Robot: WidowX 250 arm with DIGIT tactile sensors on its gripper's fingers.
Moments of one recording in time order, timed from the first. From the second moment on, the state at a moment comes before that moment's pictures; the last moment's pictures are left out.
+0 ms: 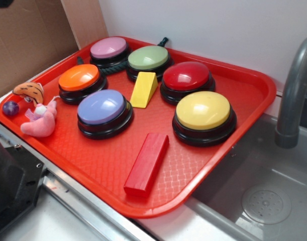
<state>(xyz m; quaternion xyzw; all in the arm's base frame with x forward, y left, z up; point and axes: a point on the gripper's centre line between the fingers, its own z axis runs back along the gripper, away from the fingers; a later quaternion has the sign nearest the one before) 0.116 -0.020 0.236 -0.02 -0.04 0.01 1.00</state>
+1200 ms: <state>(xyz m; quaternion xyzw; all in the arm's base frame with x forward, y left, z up) 0.148 -0.090 0.120 -0.03 -0.04 0.17 0.98</state>
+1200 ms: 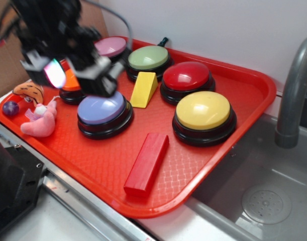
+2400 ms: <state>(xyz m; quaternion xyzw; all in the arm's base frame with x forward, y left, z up) 0.179 -0.146 0.014 -0.01 -0.06 0.23 0.97</state>
